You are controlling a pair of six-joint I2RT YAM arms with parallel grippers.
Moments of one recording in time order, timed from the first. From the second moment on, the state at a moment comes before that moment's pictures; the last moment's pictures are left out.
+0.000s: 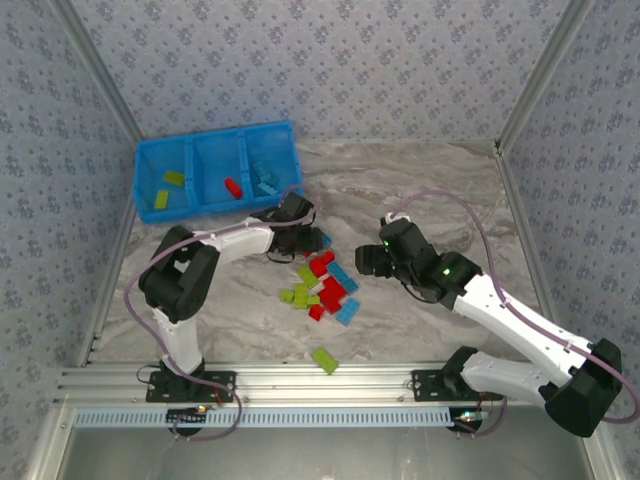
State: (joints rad) left arm -0.64 1.87 1.18 -0.36 0.01 -0.67; right arm 0.75 1.05 0.91 -0.66 0.22 0.54
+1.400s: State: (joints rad) left arm -0.30 1.62 1.34 -0.43 -0.35 -0.53; right arm 0.84 1.10 0.95 -0.64 0.20 0.56
